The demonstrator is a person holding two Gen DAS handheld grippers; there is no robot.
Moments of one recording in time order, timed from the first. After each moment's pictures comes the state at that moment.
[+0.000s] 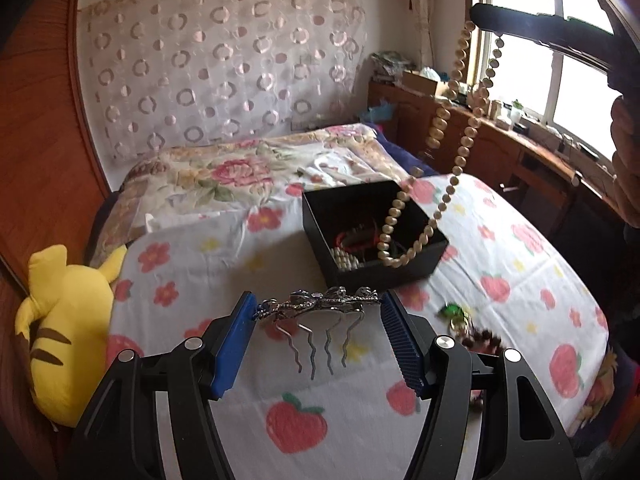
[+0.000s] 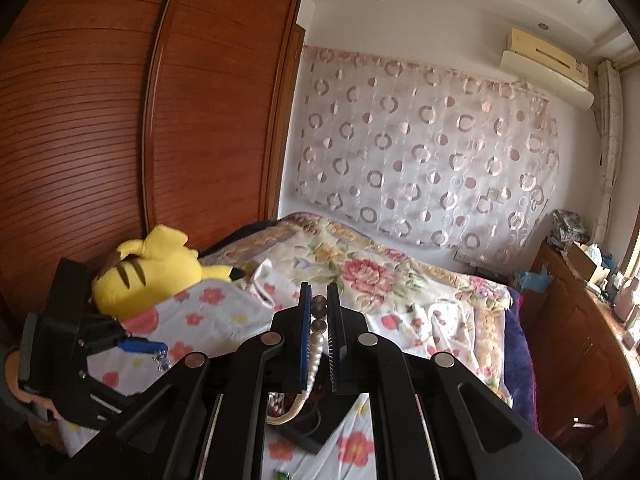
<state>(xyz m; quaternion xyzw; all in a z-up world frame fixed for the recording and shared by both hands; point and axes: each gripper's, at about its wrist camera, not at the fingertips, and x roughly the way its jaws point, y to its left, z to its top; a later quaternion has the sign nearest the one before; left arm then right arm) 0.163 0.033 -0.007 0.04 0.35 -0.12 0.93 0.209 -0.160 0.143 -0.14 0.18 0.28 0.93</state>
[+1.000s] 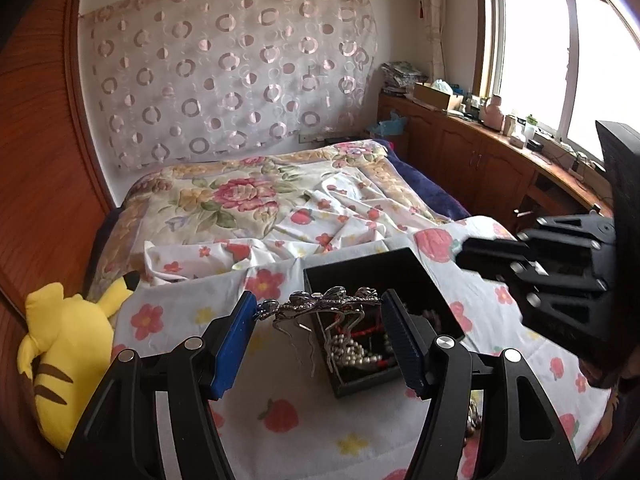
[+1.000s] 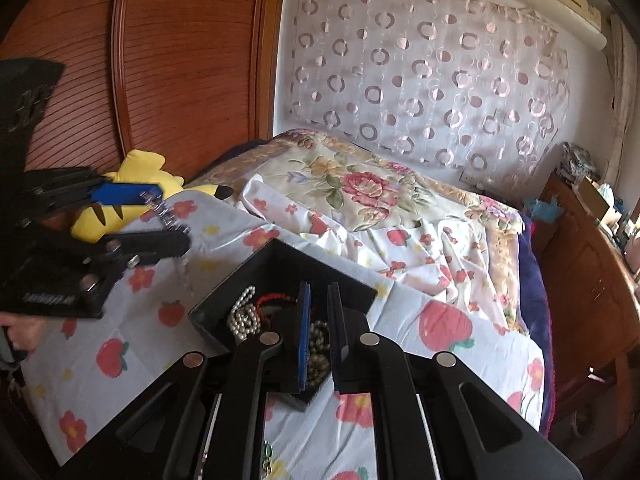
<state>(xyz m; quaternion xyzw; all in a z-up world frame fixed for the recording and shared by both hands) 0.246 0.008 0.023 0.04 0.34 -0.11 0.93 0.265 -0.156 0.027 -0.15 0.32 0.25 0.90</state>
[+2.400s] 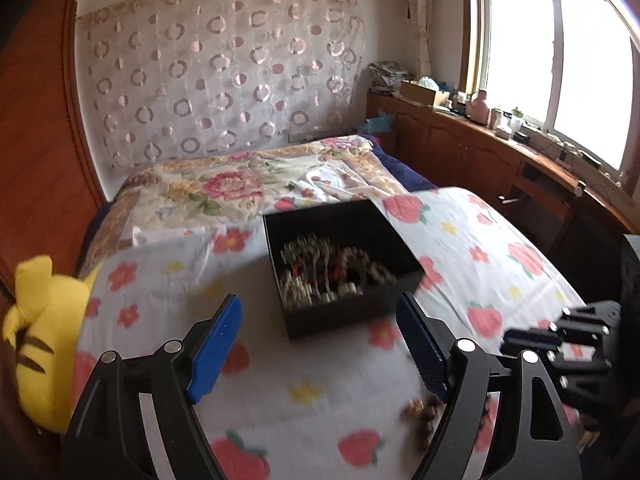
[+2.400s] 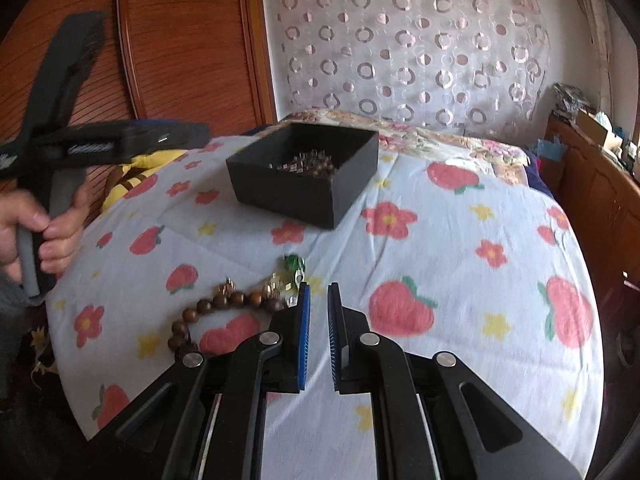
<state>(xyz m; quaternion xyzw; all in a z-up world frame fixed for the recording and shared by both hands) 0.177 -0.014 -0.022 0.03 0.33 -0.12 0.93 0.144 -0.232 -0.061 -0.06 0.36 0.26 0.89</state>
